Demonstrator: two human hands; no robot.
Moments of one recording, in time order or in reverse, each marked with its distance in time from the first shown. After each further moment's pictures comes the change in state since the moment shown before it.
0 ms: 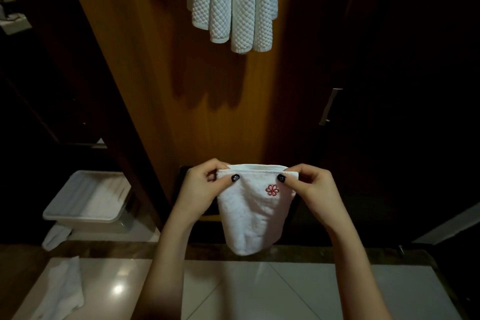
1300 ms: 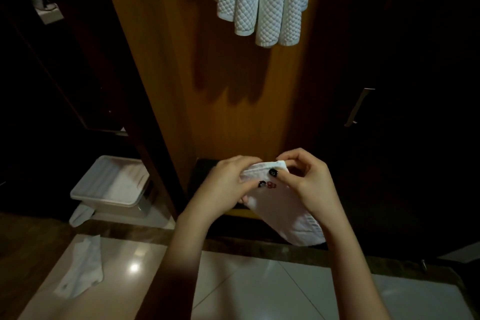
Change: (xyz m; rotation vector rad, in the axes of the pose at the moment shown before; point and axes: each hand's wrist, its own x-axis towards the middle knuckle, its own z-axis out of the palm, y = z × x) left_hand 0.006 0.031 0.010 0.607 -0.170 -0.063; right_hand 0.022 -0.015 0.036 -0.050 -0.081 -0.168
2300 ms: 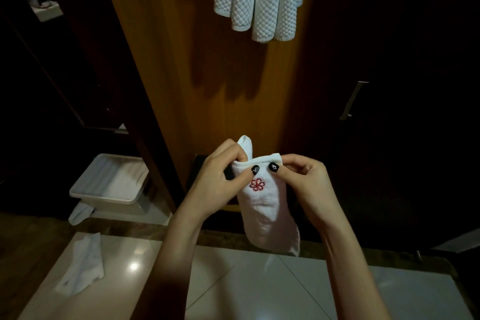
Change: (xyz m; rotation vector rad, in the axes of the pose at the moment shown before) left_hand -0.032 0.008 -0.010 -0.234 0.190 0.262; right_hand -0.028 -0.023 0.008 0.417 -0.047 0.182
